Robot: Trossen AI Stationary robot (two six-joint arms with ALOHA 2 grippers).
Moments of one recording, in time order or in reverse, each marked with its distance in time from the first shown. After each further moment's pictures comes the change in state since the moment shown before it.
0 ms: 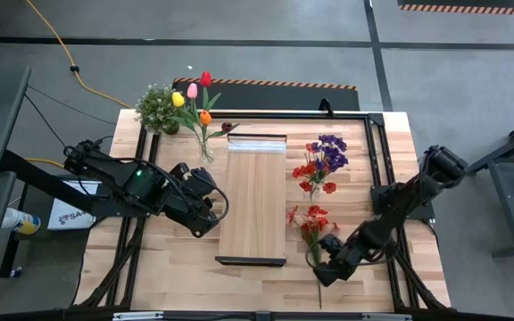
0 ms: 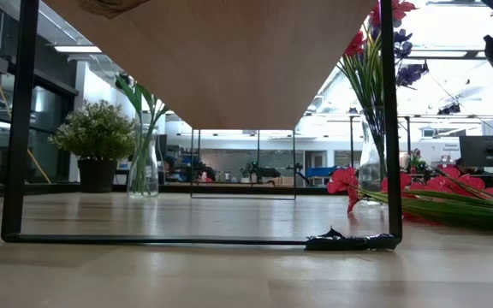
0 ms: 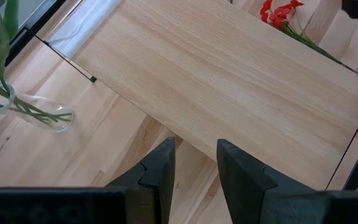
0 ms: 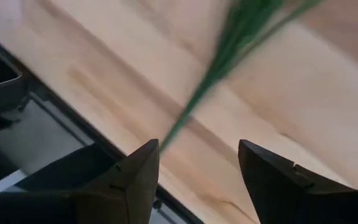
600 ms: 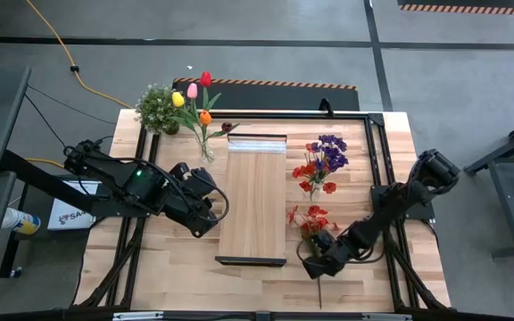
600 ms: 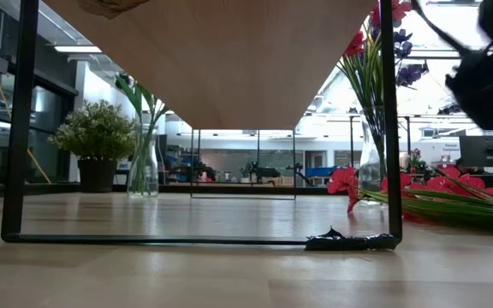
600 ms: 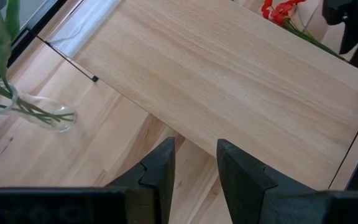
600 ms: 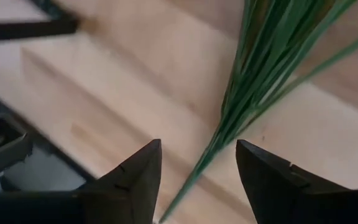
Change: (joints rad) left arm 0.000 0.000 0.000 -0.008 0.002 0.011; right arm -0.066 0.092 0.000 0.071 0.049 0.043
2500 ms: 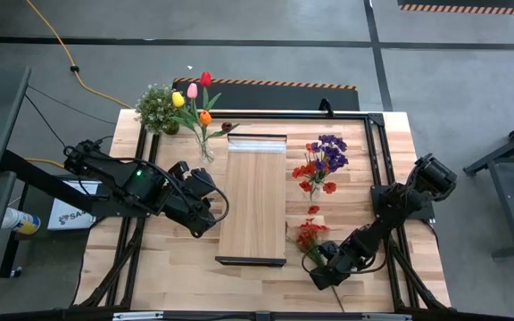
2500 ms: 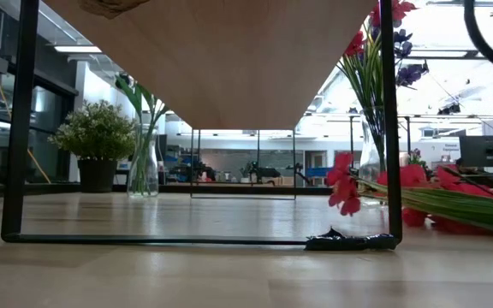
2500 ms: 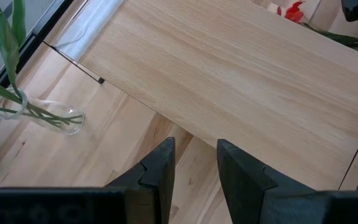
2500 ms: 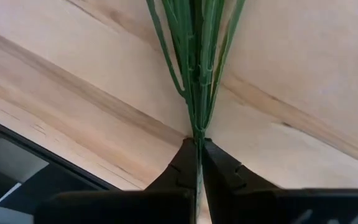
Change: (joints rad) left arm 0.000 0.000 0.000 -0.021 -0.003 0.042; right arm 0.084 0.094 0.001 -0.042 -0.170 0.108
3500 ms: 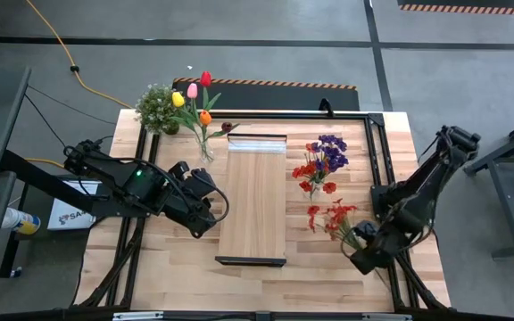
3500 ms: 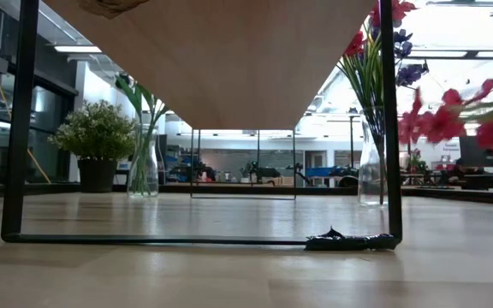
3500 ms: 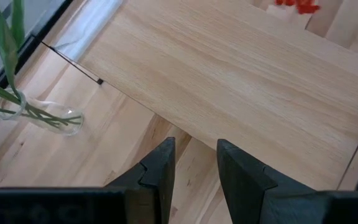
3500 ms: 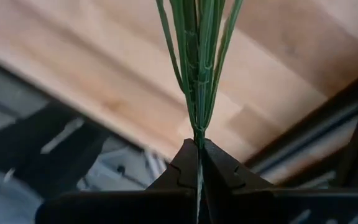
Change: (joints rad) left arm 0.000 0.000 0.000 0.005 -0.002 0.000; right arm 0.119 -0.553 -0.003 -0.563 -0.032 0.007
